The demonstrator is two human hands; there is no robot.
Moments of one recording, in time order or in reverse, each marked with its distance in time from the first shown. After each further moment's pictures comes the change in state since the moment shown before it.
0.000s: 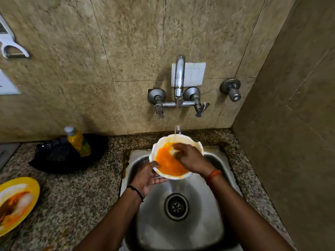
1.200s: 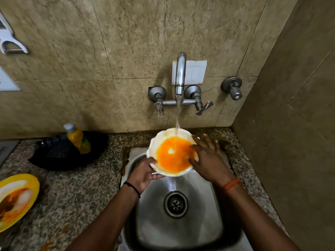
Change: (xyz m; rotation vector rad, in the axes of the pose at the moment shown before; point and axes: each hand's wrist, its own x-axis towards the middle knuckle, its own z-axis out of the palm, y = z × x) left_hand -0.006 0.011 -0.003 -0.039 -0.039 0.023; right_hand -0.034 0.032 -0.022 -0.669 0.228 -0.133
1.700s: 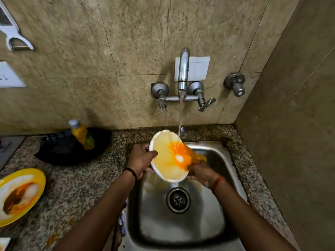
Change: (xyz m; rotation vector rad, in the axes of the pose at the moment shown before) left_hand -0.025 0.037 0.010 0.573 0.250 0.233; right_hand 0.009 -0.004 0.077 1.331 -0.342 0.653
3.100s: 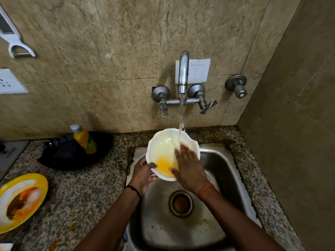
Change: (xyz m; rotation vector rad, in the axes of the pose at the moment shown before) left_hand 0.017 -0.056 0.008 -0.443 -0.051 -0.148; right_hand -0.013 -0.011 0.036 -1.496 0.253 -0.636
